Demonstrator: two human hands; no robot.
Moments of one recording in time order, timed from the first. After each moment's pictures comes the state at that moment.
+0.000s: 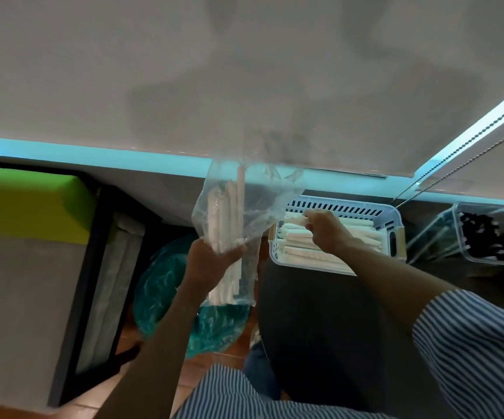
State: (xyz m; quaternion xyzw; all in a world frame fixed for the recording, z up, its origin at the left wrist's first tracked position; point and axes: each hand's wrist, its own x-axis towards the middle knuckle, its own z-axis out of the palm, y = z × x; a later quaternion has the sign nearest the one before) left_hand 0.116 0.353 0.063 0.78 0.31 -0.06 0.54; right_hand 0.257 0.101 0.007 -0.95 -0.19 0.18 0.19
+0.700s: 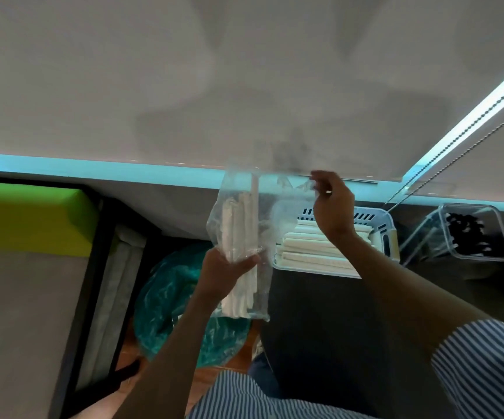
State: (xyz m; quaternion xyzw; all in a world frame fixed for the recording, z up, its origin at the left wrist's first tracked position) left_hand 0.111 0.328 0.082 0.76 0.26 -0.08 0.59; right_hand 0.256 0.124 0.091 -0.85 0.00 -0.10 0.51
